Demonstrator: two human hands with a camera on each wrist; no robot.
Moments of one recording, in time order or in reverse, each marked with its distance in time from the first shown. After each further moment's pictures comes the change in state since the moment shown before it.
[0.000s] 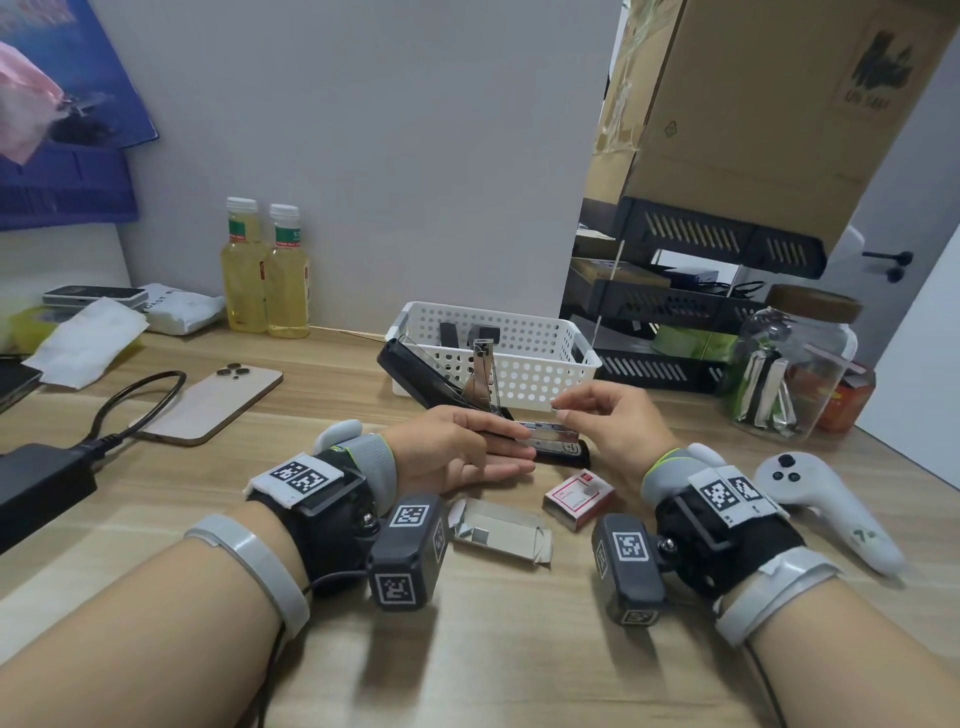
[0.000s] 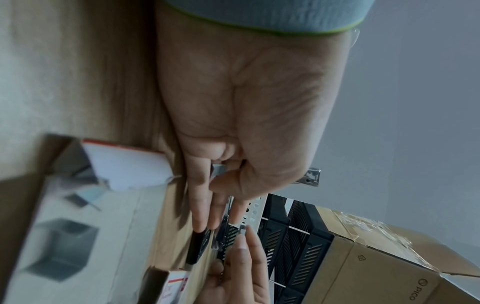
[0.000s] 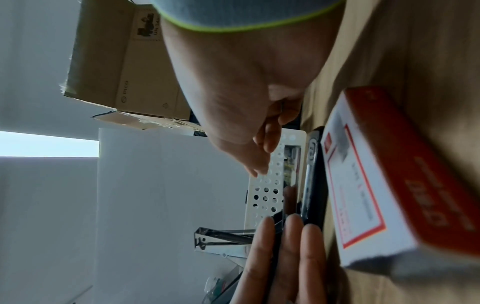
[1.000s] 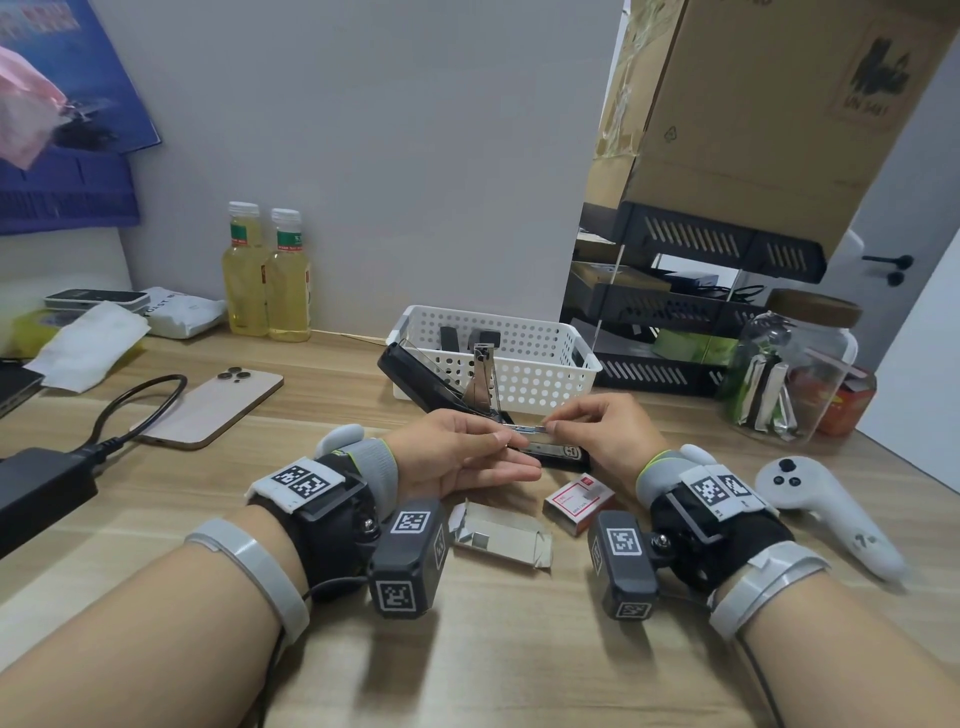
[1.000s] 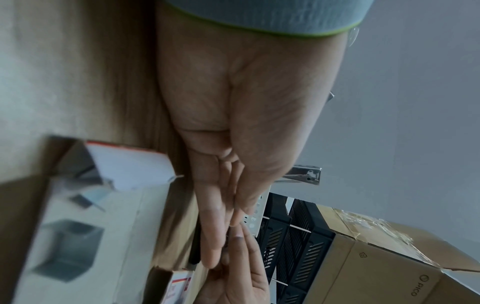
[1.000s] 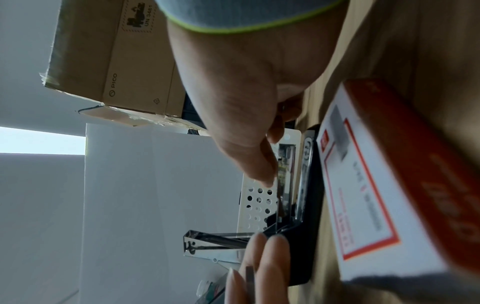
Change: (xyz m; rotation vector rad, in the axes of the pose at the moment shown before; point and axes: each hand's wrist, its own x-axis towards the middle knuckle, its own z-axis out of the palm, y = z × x) left_hand -0.014 0.004 0.007 -0.037 -0.009 0.003; right_hand 0.002 0.000 0.002 -0.107 -0.083 0.040
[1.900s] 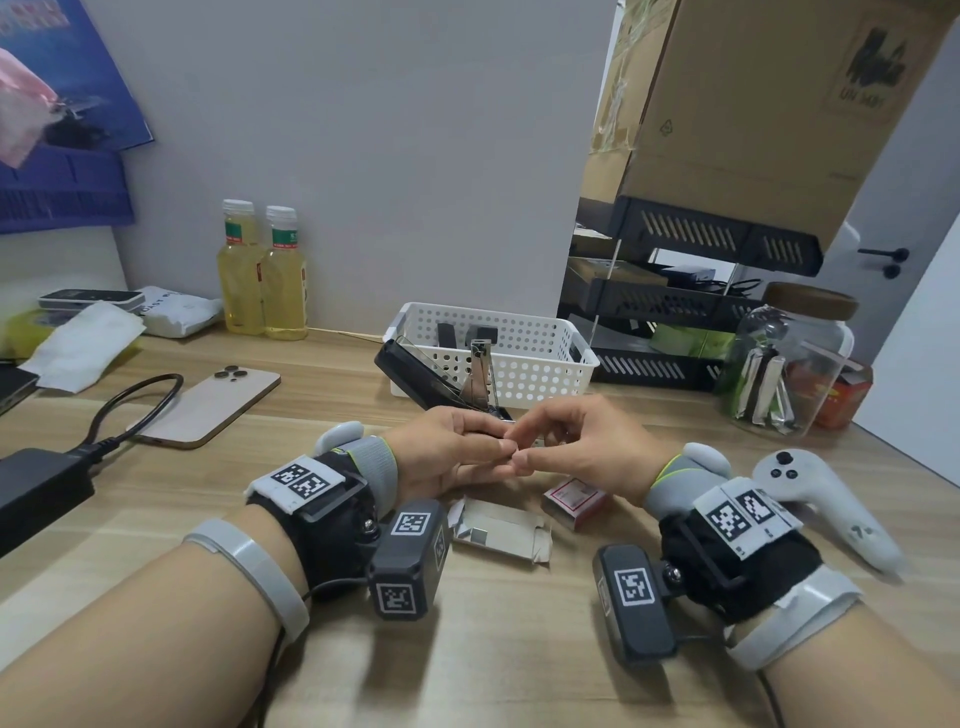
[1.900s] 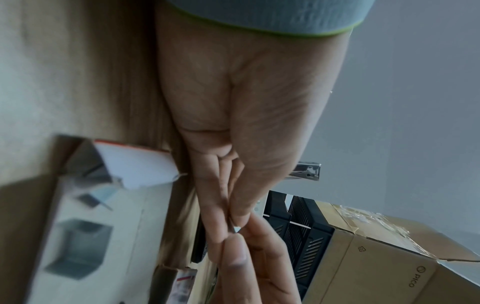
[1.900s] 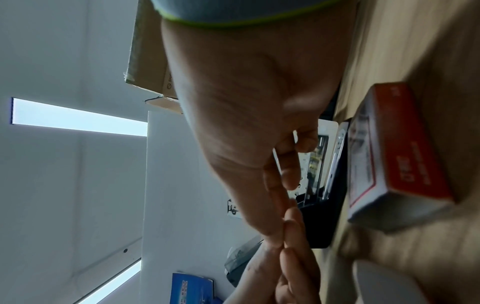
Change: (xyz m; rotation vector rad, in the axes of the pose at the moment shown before) left_hand 0.004 -0.005 -0.001 0.072 -0.010 0.080; right_hand -0.024 -0.025 -0.002 -0.086 -0.347 -0.252
